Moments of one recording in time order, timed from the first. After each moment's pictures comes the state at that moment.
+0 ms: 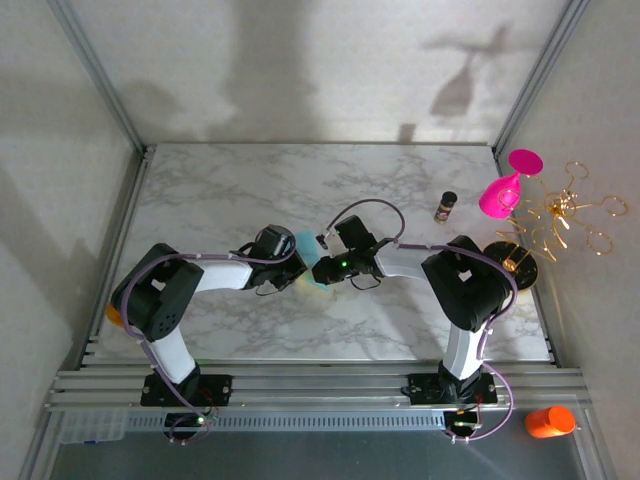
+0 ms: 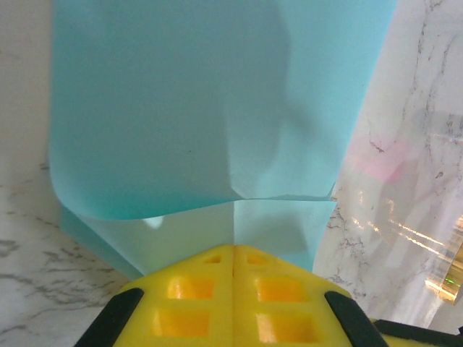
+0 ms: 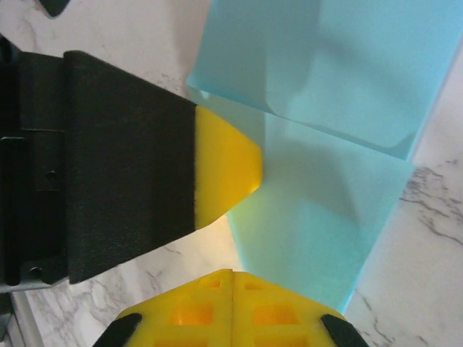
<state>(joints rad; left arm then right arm) -0.56 1.75 0.78 0.05 0.21 -1.21 0.69 1.83 0.96 -0.09 -0.55 0.35</state>
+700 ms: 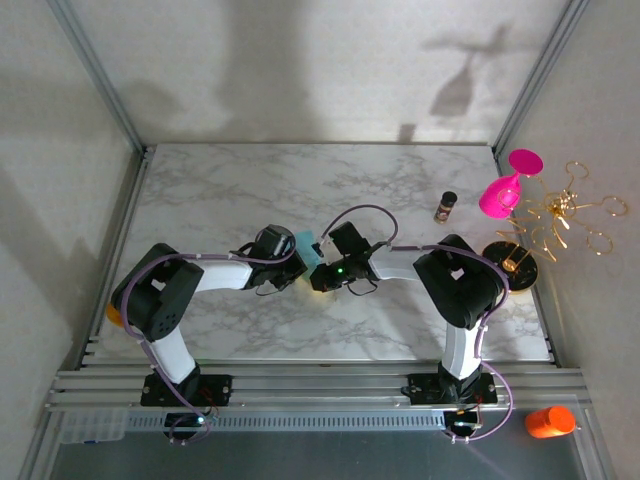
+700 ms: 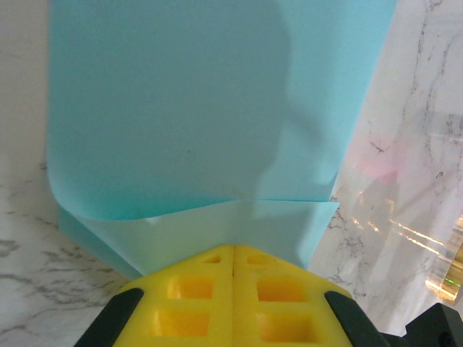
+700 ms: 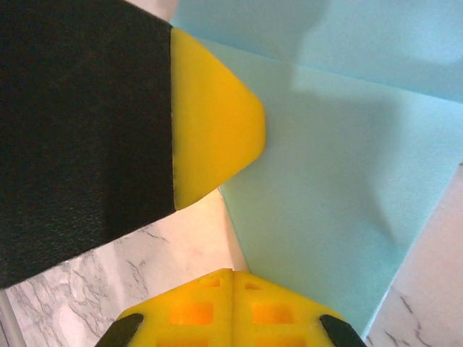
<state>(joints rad) -0.56 1.75 0.78 0.05 0.21 -1.21 0.72 1.87 0.96 -0.10 -0.52 0.35</state>
